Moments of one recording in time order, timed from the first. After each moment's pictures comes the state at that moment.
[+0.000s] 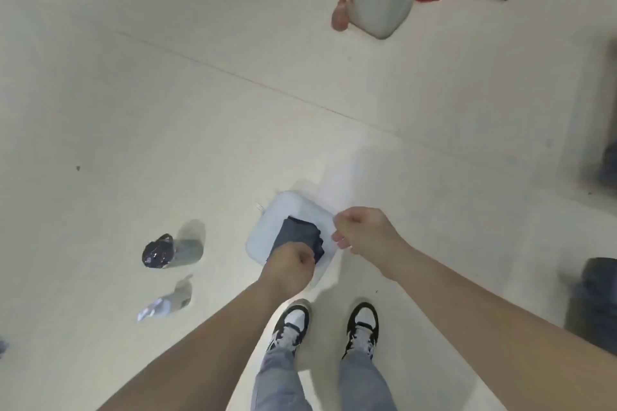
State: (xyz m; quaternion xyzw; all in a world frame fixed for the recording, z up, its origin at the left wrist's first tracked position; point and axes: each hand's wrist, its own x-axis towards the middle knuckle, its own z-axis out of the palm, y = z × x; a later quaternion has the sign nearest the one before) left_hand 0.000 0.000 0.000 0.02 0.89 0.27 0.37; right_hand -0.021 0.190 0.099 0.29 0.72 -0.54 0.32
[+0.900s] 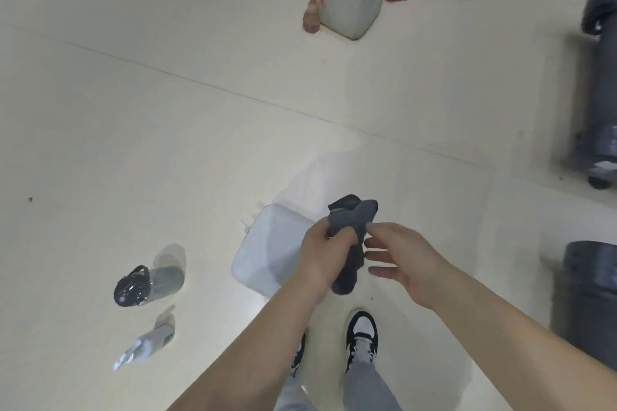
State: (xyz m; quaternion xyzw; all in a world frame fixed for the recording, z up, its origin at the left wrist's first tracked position) left_hand -0.044 0.074 0.063 -0.15 0.67 0.60 0.41; right_hand -0.009 0.223 0.084 0.45 0.58 -0.63 0.26
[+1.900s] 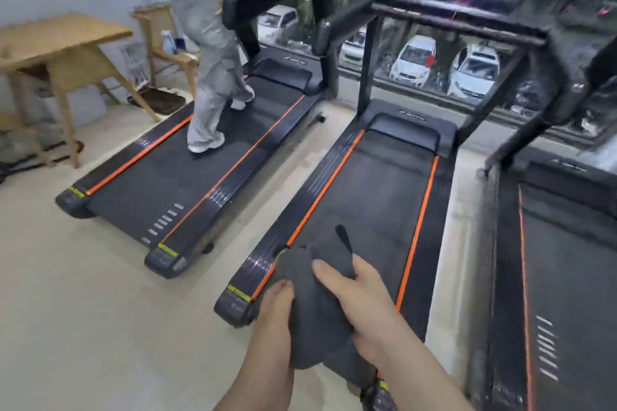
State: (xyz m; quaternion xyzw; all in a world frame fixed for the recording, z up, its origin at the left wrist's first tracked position) left_hand 0.385 0.576 0.464 0.21 0.51 0.46 0.70; right_hand 0.510 0.593 0.505 0.58 0.29 -0.61 -0.45
